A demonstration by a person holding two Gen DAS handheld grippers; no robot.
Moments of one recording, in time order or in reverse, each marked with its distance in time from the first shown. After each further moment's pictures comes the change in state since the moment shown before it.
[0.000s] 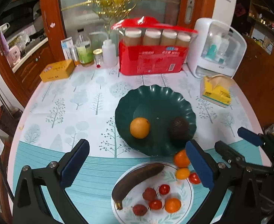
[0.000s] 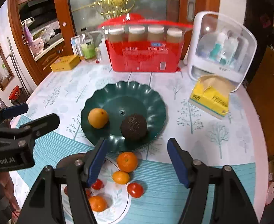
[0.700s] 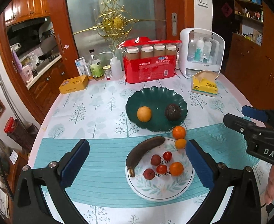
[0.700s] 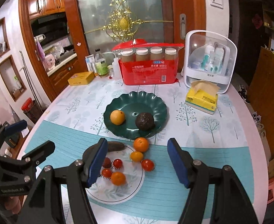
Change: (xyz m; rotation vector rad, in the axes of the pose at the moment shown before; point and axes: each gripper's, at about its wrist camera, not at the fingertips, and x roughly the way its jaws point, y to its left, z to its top) left arm -0.122 -0.009 -0.100 0.087 -0.148 0.076; right arm -0.109 0.009 -0.061 0.047 -0.139 0.069
